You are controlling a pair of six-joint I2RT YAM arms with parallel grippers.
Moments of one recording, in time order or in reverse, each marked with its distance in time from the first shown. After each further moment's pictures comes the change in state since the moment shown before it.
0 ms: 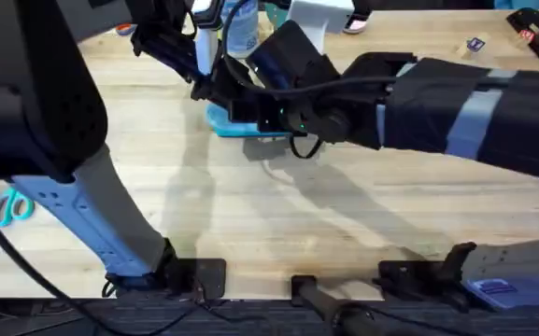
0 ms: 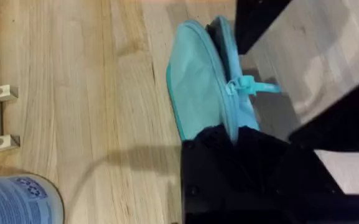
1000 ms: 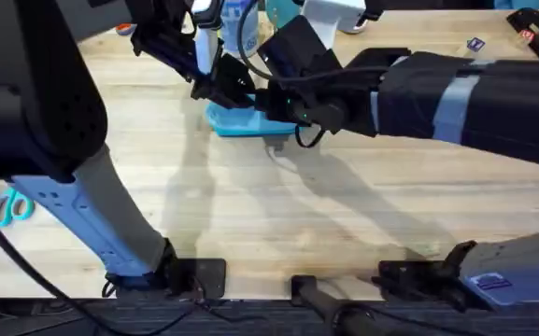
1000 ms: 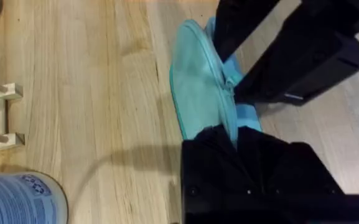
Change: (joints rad) left arm 0.000 0.000 0.001 0.010 0.000 -0.006; right arm -0.070 0.047 -0.004 0.049 0.032 0.007
